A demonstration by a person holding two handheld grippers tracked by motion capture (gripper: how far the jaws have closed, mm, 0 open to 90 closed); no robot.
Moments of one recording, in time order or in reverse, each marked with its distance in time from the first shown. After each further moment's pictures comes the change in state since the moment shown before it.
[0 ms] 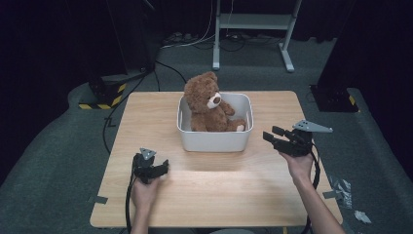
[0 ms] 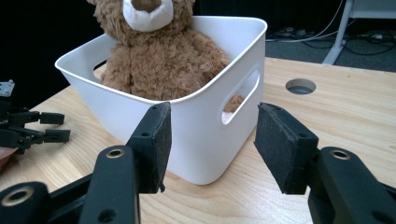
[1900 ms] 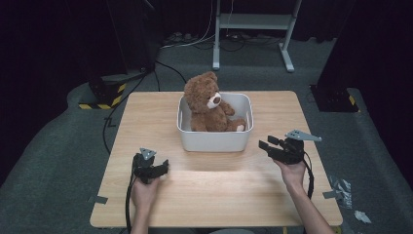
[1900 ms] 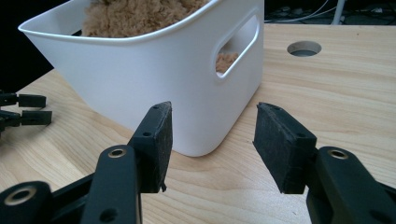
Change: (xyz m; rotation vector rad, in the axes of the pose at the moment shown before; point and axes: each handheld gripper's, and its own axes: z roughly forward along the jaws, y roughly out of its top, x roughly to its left) left arm 0.000 0.000 0.000 0.000 0.000 0.000; right arm -0.003 -0.039 0.021 0.047 -0.026 0.056
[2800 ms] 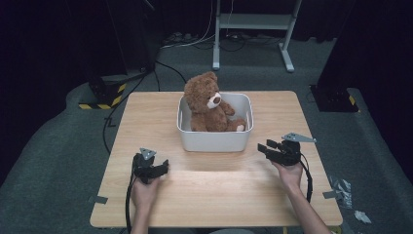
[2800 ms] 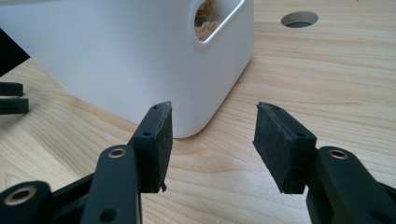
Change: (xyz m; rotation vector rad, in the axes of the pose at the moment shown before) left arm 0.000 0.000 0.000 0.000 0.000 0.000; right arm -0.010 -0.017 0.016 0.055 -0.025 0.031
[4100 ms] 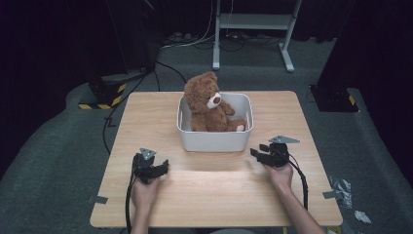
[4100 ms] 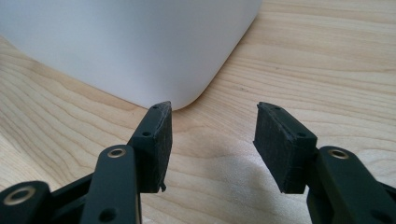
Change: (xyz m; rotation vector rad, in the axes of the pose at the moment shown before) left arm 0.000 0.000 0.000 0.000 -0.002 0.001; right arm 0.003 -0.018 0.039 0.111 -0.051 -0.035
